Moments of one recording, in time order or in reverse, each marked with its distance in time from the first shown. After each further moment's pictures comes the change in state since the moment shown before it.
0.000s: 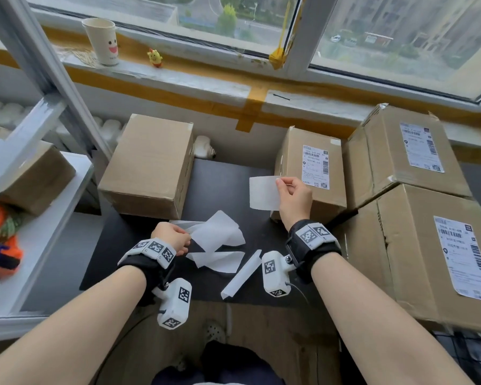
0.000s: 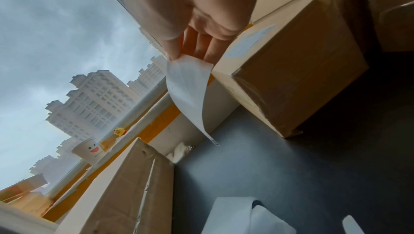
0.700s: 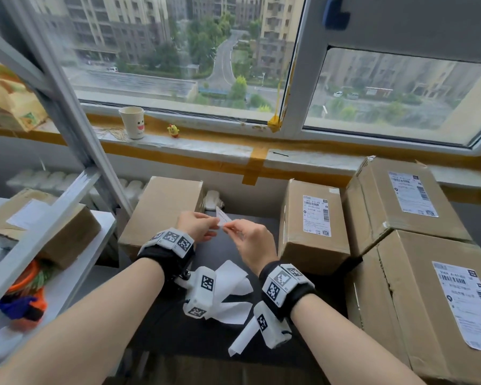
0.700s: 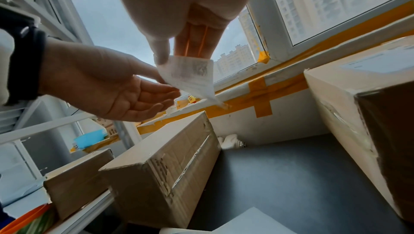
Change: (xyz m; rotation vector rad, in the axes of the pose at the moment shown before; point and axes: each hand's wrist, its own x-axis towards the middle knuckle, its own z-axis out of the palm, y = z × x) left_hand -0.031 0.134 -0.020 -0.268 -0.037 0.267; right_hand -0.032 -0.053 0.039 -0.214 -0.229 -0.707
